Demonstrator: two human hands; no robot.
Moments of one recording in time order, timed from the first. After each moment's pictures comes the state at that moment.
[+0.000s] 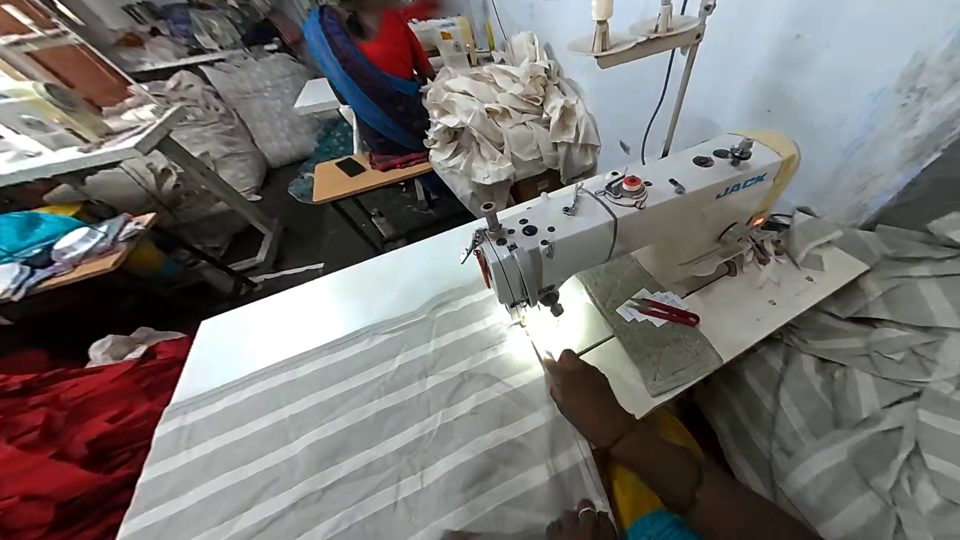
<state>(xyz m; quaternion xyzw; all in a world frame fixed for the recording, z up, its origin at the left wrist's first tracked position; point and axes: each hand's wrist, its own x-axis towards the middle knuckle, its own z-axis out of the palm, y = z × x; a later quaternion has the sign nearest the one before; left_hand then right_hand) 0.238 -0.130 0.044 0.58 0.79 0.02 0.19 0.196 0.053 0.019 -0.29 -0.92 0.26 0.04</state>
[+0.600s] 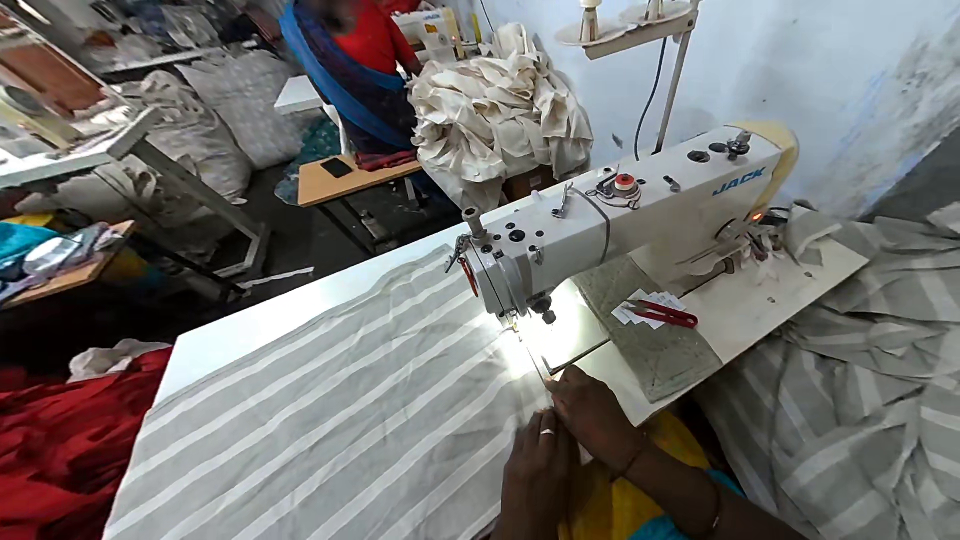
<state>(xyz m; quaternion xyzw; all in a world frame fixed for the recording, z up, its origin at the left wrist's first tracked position) 0.160 -0.077 -0.022 0.58 0.77 0.17 -0.22 0.214 0.056 0.022 -0.28 -0.91 0.31 0.00</state>
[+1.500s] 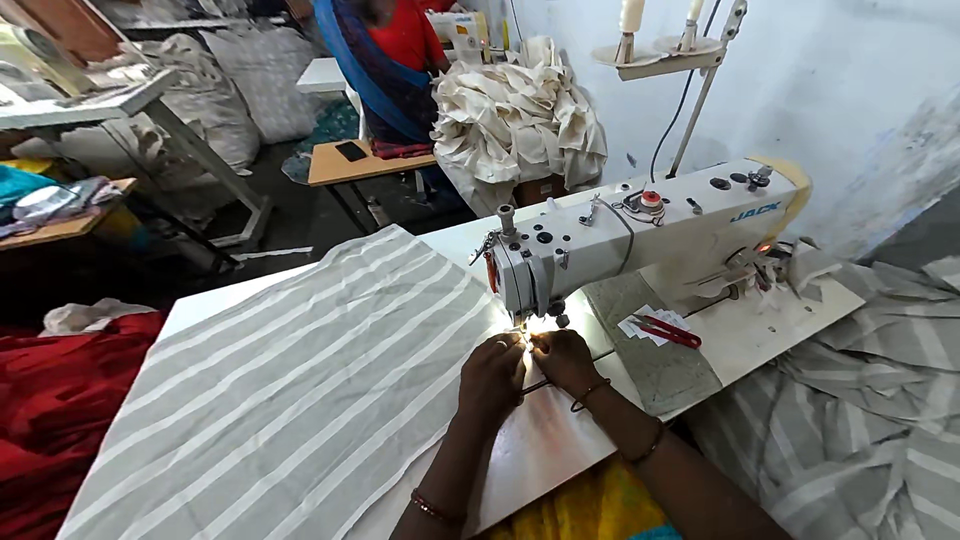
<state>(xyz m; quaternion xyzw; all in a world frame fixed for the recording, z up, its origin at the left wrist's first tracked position) 0.037 -0.023 -0.017 0.56 0.77 0.26 -0.14 0.146 0.097 0.016 -0.27 -0.91 0.28 0.11</state>
